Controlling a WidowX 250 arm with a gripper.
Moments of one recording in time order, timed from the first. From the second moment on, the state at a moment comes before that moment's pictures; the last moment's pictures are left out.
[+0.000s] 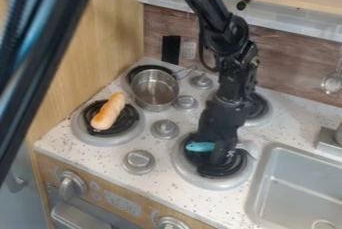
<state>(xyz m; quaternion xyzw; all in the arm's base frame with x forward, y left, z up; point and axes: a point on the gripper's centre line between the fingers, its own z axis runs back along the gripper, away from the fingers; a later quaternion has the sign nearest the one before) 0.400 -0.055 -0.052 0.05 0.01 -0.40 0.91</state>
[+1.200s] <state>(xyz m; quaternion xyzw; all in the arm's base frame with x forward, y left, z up) 0.384 -0.001 -0.024 0.02 0.01 -0.22 0.97</state>
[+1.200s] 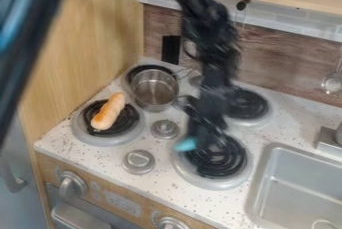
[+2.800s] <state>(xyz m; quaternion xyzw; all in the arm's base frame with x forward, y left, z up) 0.338 0.075 -0.043 0.05 0.04 -0.06 1.00</state>
